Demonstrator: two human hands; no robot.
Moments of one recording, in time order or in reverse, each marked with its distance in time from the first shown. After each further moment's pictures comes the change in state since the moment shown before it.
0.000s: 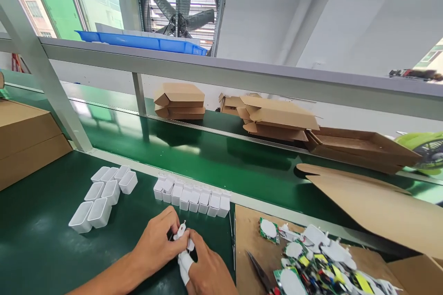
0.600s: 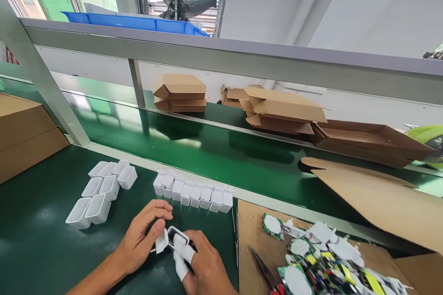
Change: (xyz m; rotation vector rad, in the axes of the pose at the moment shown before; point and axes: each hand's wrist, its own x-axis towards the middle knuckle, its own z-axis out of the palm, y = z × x) left_hand -0.019 -0.024 -0.038 -0.185 -0.032 0.019; right_hand 0.026 -0.014 -0.003 0.372 0.148 0.004
